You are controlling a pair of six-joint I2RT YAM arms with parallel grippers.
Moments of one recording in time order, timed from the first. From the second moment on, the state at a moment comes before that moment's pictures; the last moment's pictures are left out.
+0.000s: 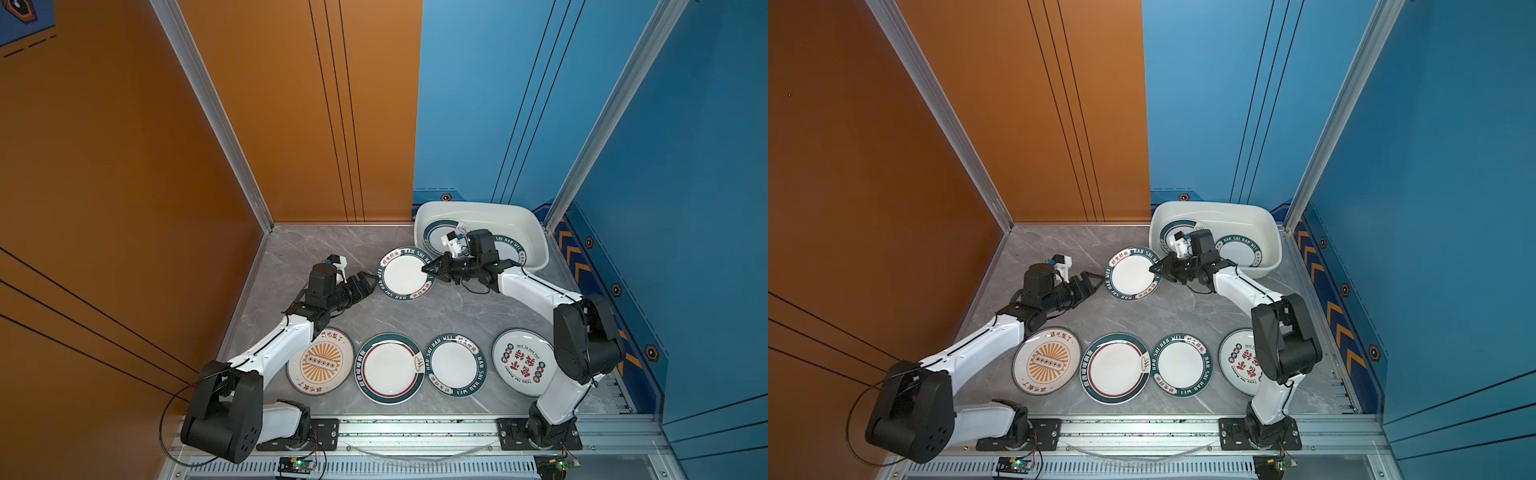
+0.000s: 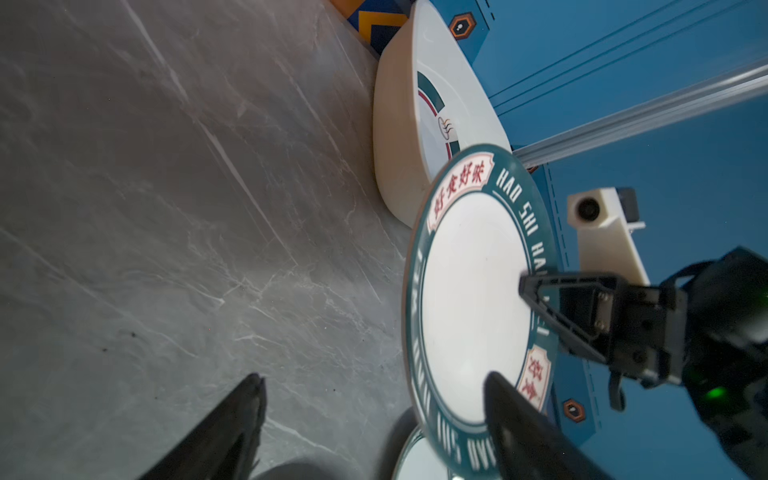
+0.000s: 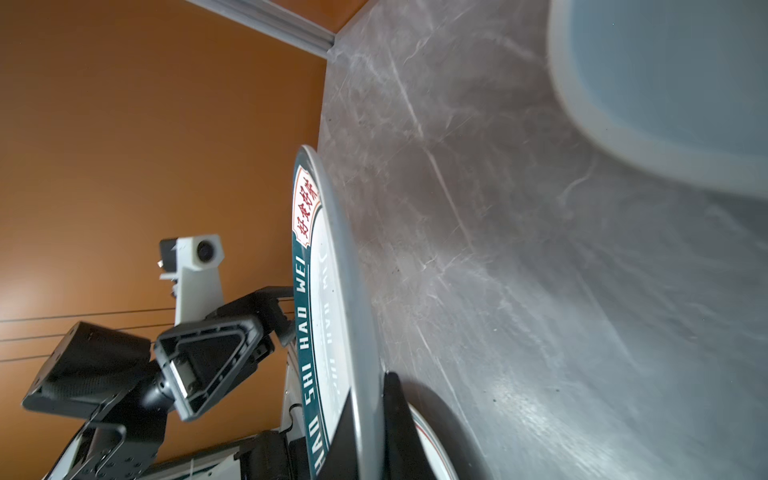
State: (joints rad) left arm -0.26 1.27 0.72 0.04 0.37 -0.83; right arm 0.31 1.76 1.26 -0.16 -0.74 0.72
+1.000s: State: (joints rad) left arm 0.15 0.76 0.47 -0.31 0.32 -0.78; right arm -0.20 1.94 1.61 -0.51 -0.29 0.65
